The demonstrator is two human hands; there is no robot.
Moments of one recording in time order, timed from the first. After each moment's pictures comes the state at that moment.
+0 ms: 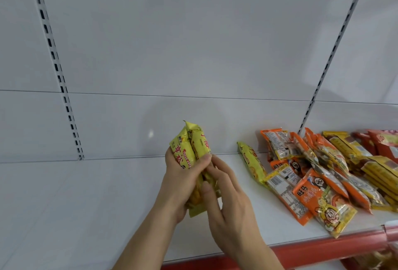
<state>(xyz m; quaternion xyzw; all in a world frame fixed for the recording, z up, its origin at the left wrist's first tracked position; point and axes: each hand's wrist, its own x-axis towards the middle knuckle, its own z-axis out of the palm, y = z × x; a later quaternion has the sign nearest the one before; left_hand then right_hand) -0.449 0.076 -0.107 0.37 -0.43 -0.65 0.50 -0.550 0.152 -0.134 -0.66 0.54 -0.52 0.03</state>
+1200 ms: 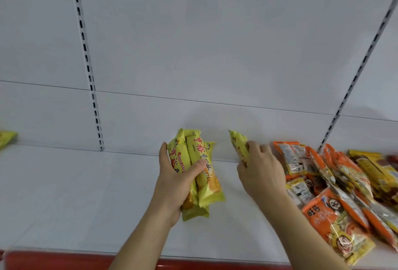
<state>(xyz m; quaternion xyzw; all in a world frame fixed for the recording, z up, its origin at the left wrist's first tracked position) -0.446 0.086 -0.108 0.43 -0.42 -0.56 0.57 -0.636 0.086 -0.085 -0.61 0.75 -0.23 -0.10</state>
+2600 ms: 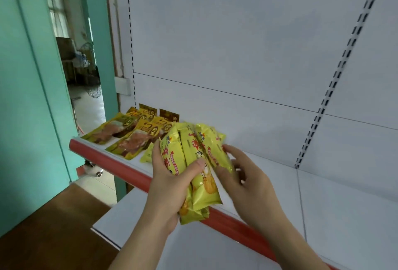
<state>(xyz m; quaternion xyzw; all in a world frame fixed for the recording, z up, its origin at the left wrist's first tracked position) 0.049 0.167 -0.103 0.48 -0.33 -0.39 0.71 -0.112 0.132 -0.081 -0.73 0.40 -0.44 0.33</state>
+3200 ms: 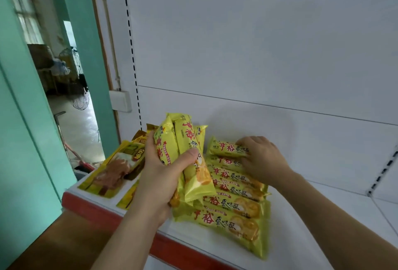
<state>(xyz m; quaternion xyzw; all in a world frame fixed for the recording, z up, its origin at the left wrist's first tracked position) 0.223 0.043 -0.077 0.47 -0.35 -0.42 0.69 0.006 -0.107 -0.101 -0.84 0.50 -0.21 -0.04</state>
